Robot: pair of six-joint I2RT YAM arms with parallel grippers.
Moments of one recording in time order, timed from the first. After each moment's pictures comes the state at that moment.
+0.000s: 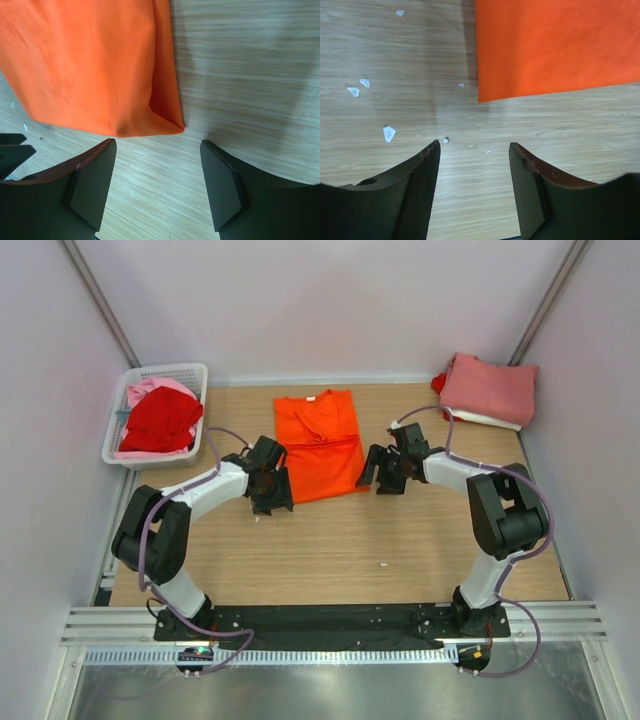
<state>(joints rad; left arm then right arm) -0.49 1.66 1.06 -0.61 0.01 -0.64 0.32 1.78 1.03 -0.25 -0.33 0.55</state>
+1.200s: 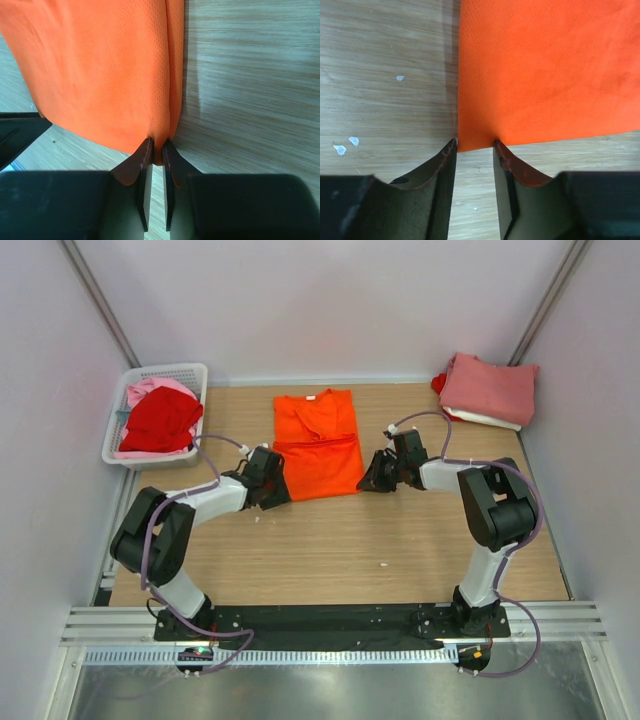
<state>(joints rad) -0.49 1.64 0.87 -0.19 -0.08 -0.74 0.31 1.85 0.95 0.02 -0.42 0.58</state>
